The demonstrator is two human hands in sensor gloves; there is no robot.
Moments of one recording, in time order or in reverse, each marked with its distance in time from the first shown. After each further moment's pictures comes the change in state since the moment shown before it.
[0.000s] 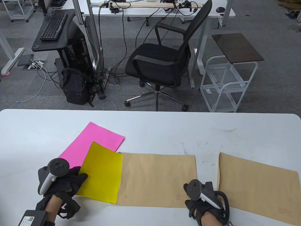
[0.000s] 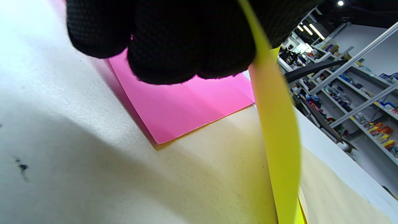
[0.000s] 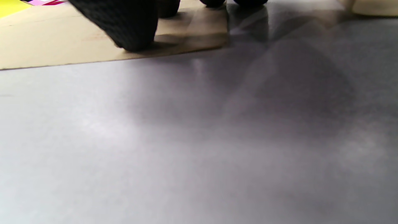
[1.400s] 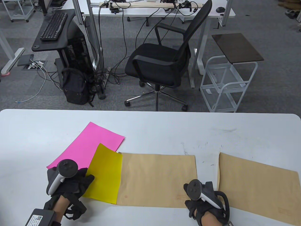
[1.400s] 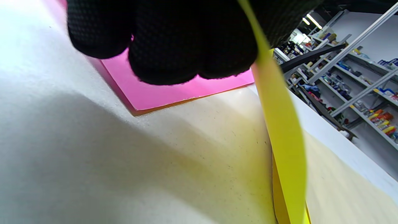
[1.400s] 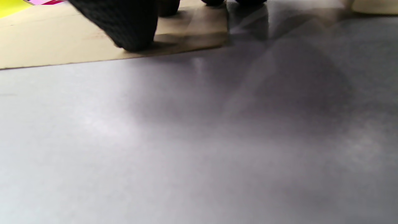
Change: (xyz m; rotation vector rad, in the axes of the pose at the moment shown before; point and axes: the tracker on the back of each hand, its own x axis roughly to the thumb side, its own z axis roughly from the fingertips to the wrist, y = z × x) left_hand 0.013 -0.022 -0.006 -0.022 -0.013 -0.045; right_hand 0.000 0.000 0.000 0.011 -0.003 -0.004
